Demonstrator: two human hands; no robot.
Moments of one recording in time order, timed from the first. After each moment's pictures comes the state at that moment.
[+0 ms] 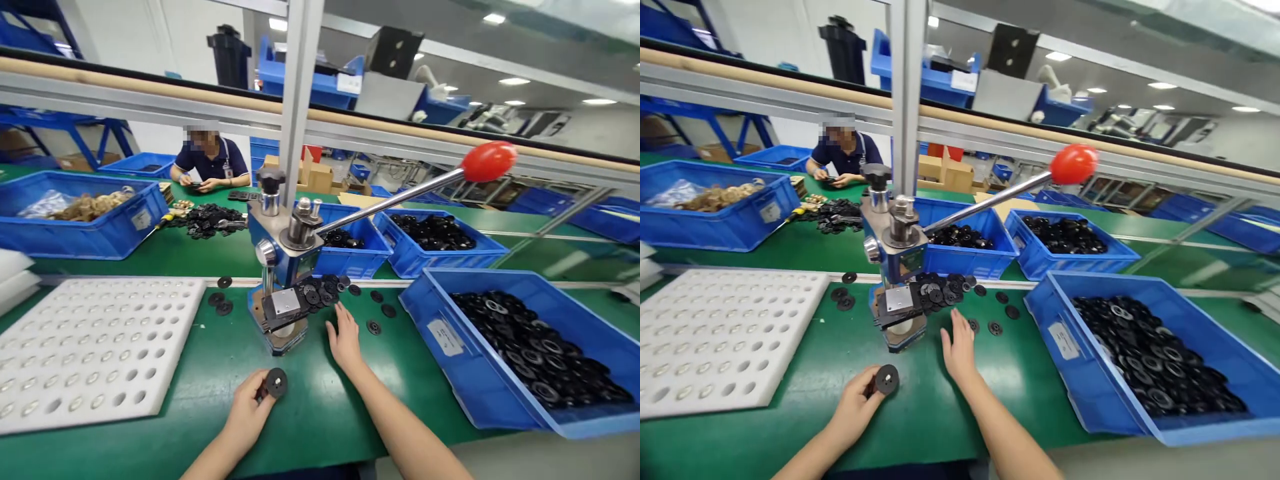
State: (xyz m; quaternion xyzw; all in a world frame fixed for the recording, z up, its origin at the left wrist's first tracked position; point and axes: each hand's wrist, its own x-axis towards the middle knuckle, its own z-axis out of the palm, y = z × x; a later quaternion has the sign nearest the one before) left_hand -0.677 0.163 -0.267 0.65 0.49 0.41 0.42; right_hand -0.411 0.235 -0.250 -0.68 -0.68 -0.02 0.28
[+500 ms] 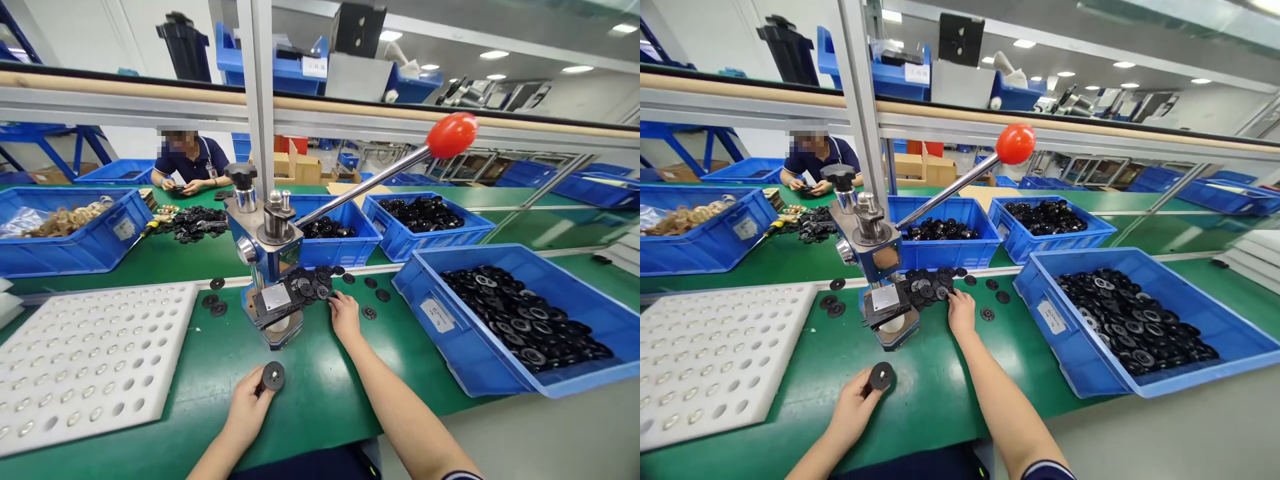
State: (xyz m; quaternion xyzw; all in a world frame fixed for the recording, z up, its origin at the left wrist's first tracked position) left_hand -0.683 0.167 -0.245 0.69 0.49 0.41 0.35; right_hand -0.388 0.284 -0.256 -0.69 -0.66 -0.02 0.29
